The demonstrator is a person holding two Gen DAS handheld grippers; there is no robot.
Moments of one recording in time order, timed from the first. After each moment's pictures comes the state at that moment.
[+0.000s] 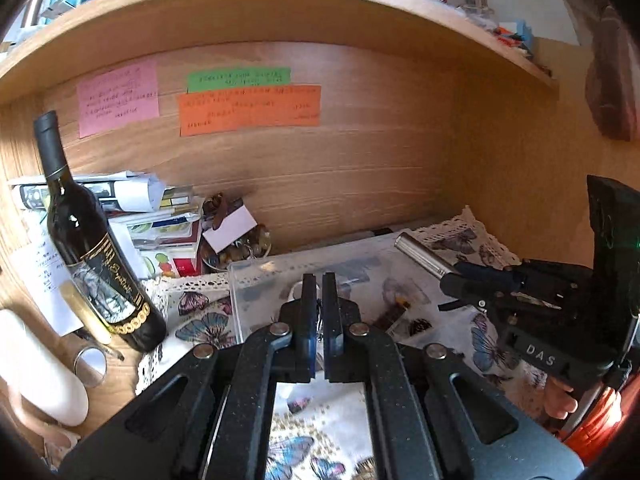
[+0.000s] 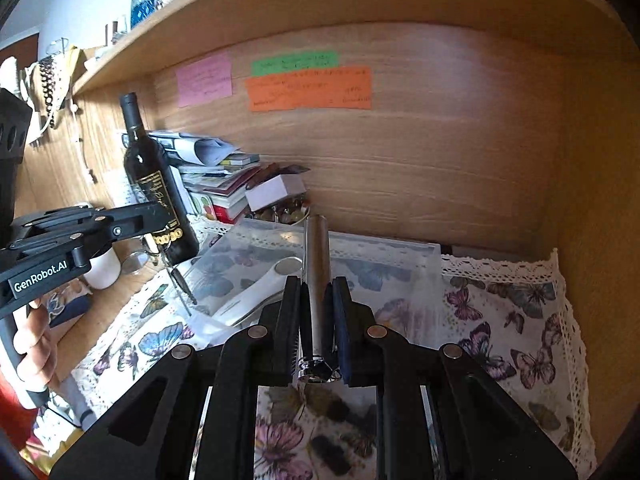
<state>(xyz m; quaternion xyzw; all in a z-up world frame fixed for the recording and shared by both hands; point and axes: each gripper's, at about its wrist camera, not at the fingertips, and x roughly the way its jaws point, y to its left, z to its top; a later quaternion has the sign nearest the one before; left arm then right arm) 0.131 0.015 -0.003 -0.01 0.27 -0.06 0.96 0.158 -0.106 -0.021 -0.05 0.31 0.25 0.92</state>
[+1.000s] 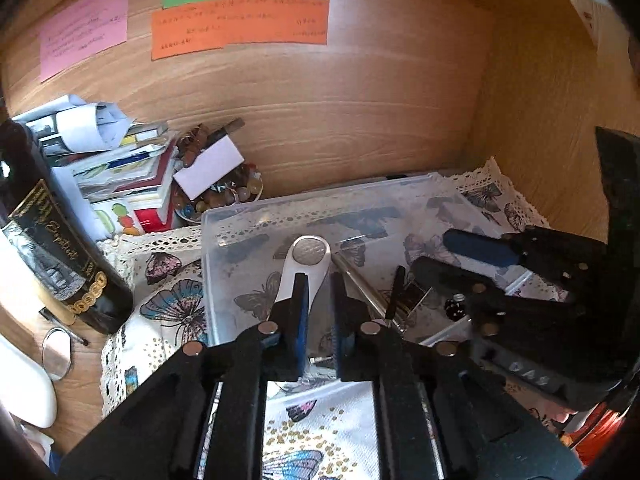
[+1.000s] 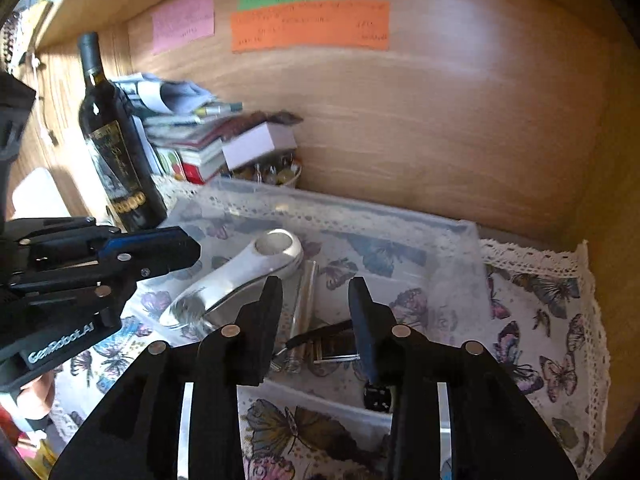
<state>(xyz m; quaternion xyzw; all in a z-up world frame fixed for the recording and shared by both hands) 0.181 0.022 -0.064 -0.01 0.35 -0.07 0.93 0.203 -0.082 -0.061 -0.09 0.35 0.23 0.90</state>
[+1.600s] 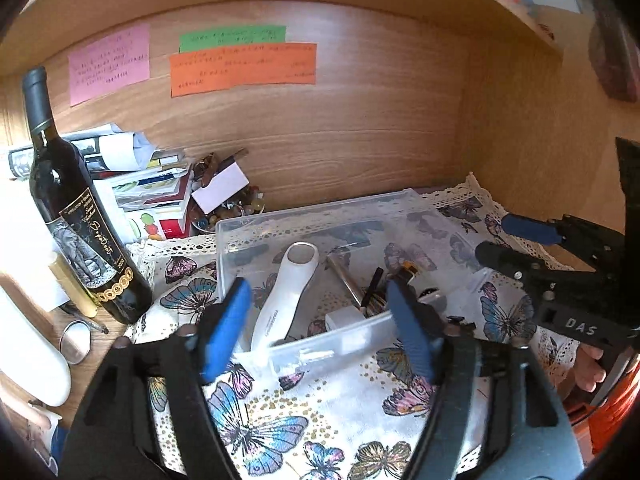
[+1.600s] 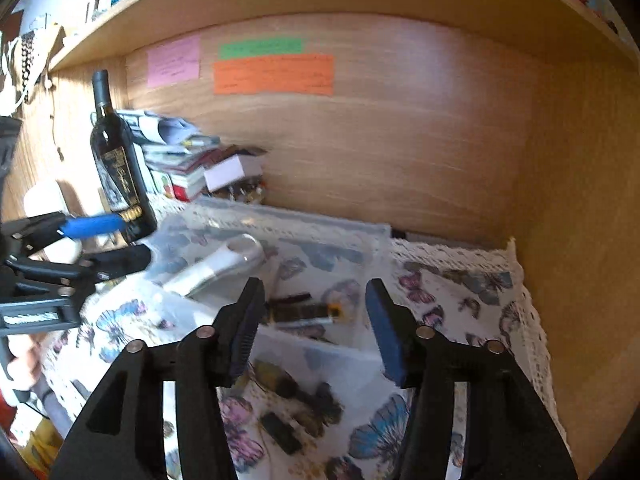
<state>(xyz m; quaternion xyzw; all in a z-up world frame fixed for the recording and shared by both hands) 0.122 0.010 -0.041 0.00 0.30 -0.06 0.95 0.153 -0.137 -0.033 -0.09 0.31 0.18 0.93</state>
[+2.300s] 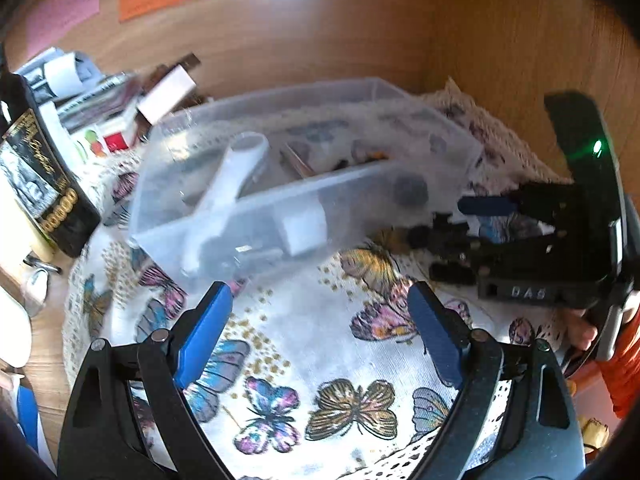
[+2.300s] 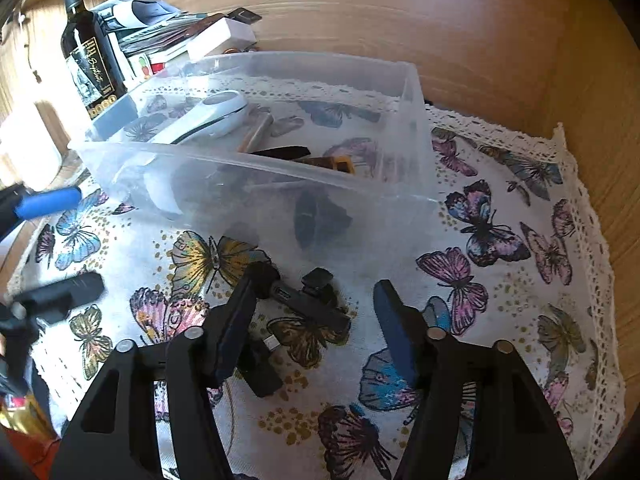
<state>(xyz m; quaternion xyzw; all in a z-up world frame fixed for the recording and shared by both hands) 0.116 -0.029 -0.118 0.03 0.41 -0.10 0.90 0.168 -0.148 -0.125 -0.11 0.46 0.21 0.86</state>
